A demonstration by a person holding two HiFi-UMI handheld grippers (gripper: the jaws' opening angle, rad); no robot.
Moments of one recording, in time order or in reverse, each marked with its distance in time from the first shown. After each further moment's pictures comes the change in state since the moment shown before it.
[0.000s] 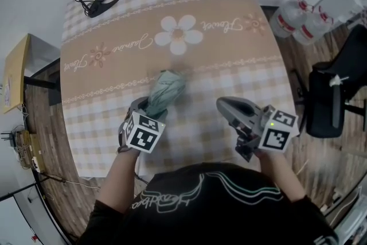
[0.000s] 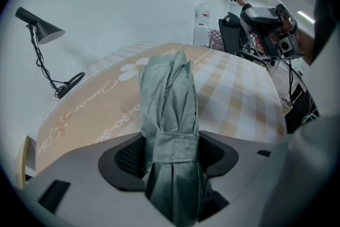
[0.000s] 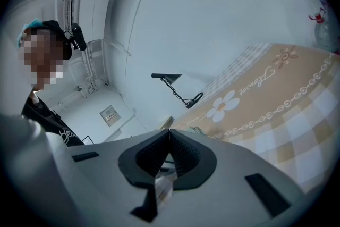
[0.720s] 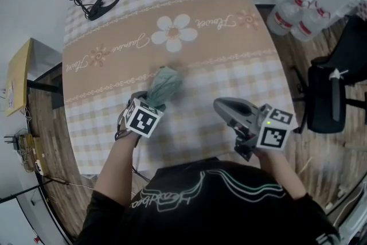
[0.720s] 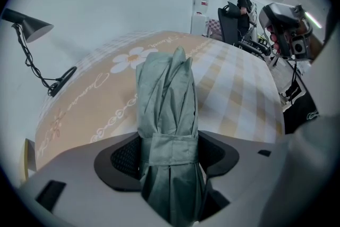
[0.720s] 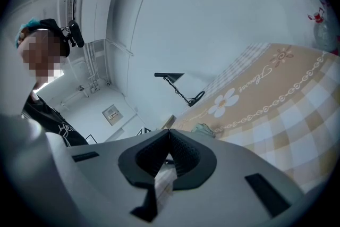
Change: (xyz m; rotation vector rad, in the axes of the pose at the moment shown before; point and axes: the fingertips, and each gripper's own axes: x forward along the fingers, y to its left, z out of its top) left arm 0.010 -0.005 -0.006 0.025 0.127 -0.046; right arm -0.020 0.014 -0.016 0.001 0.006 0.014
